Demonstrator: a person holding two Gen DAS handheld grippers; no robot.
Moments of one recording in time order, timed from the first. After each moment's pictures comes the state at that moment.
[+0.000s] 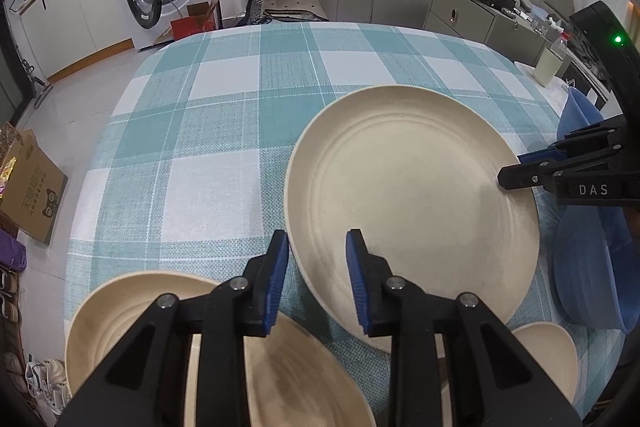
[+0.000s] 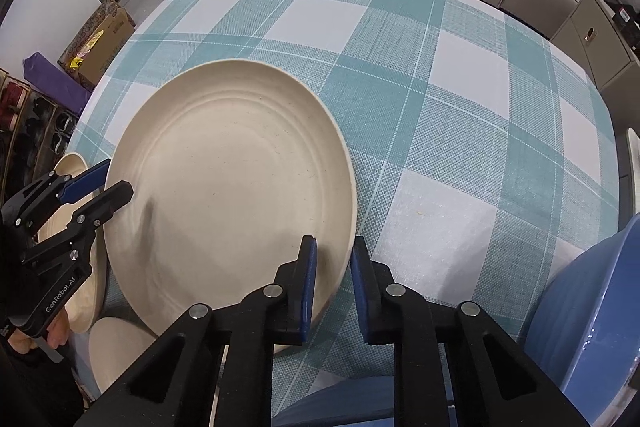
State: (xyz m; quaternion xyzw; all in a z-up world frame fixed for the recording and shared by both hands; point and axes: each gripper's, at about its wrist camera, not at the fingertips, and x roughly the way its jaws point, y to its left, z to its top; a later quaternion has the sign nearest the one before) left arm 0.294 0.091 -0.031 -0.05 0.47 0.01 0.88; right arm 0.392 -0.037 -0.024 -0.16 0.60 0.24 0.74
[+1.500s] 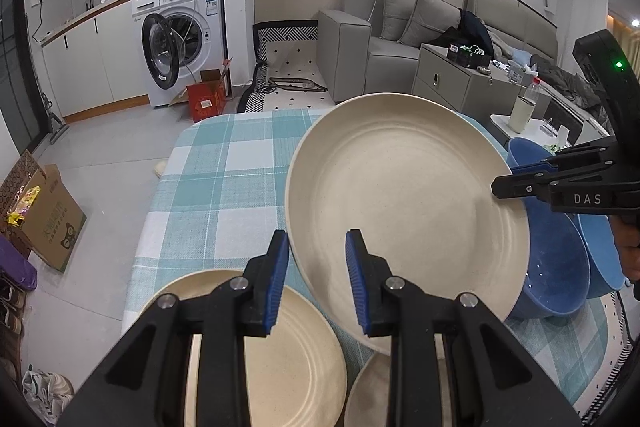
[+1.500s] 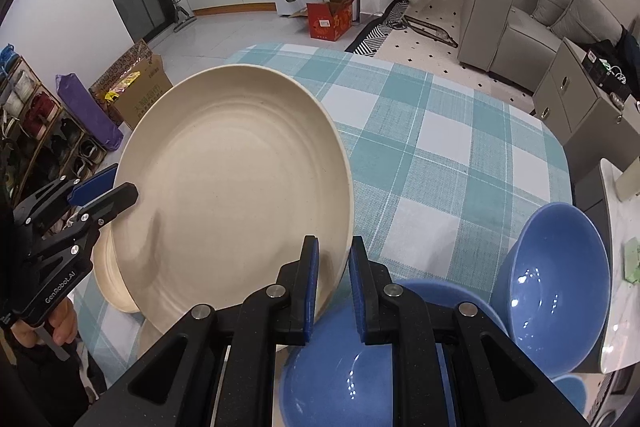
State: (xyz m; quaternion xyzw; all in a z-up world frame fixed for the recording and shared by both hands) left arm 0.215 0.087 0.057 -0.04 0.36 0.02 0.93; right arm 0.307 -0.065 0.087 -0.13 0.50 0.27 0.81
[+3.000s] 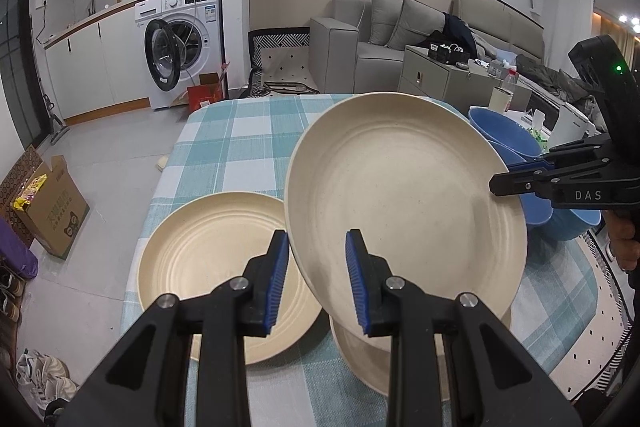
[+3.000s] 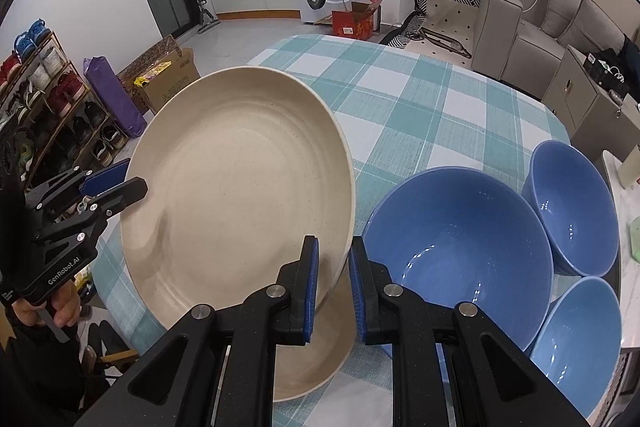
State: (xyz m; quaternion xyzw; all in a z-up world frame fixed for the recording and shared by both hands) left arm 0.110 0.069 0.047 -0.04 0.34 0.00 0.94; right arm 0.194 -0.086 0.080 -0.13 0.47 0.31 0.82
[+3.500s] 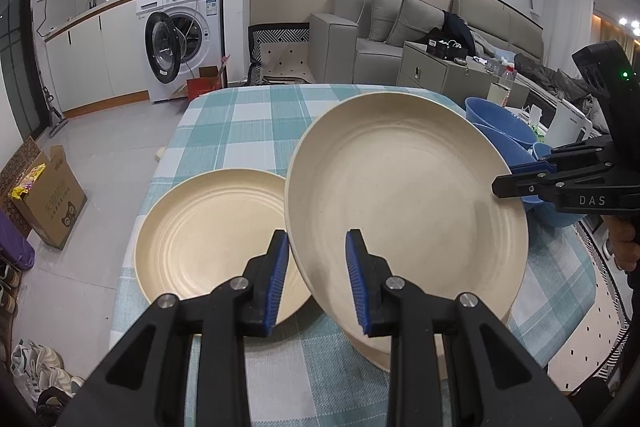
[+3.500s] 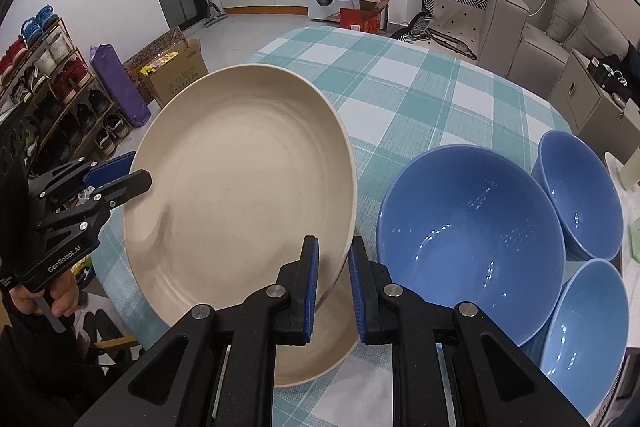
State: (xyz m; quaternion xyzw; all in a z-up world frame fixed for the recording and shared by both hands) left arm 0.093 0.069 0.033 -0.05 0.35 0.00 0.94; right arm 0.176 -0.086 0.066 -0.15 0.47 0.31 0.81
